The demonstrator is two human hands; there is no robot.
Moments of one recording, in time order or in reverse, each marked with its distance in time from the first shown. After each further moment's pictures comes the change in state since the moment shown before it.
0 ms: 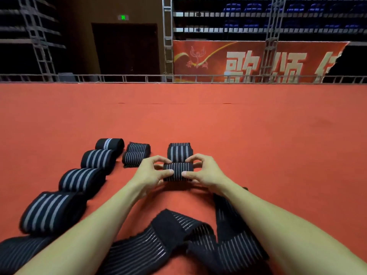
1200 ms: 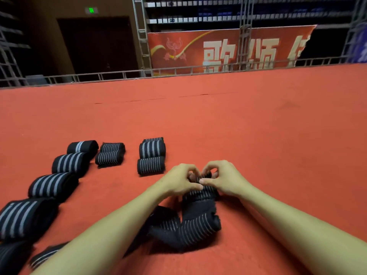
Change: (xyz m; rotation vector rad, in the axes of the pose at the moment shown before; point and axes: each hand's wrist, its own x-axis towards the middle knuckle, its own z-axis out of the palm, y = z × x) left_hand -0.023 0.017 0.117 0.660 -0.472 0.272; right_hand -0.089 0.026 -0.099 -0.458 0.068 -0.075
